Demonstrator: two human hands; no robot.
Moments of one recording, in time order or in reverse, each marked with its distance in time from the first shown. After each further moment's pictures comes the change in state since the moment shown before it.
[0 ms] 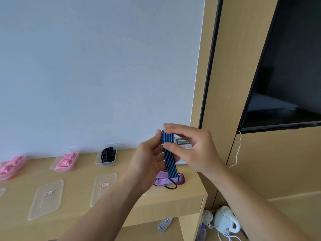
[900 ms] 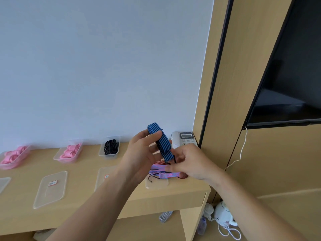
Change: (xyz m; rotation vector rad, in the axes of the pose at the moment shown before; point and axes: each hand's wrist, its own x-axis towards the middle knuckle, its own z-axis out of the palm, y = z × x) left_hand 0.015 0.003 -0.034 -0.029 0.099 0.098; right_hand -0.023 0.045 0.019 -0.115 -0.435 0.661
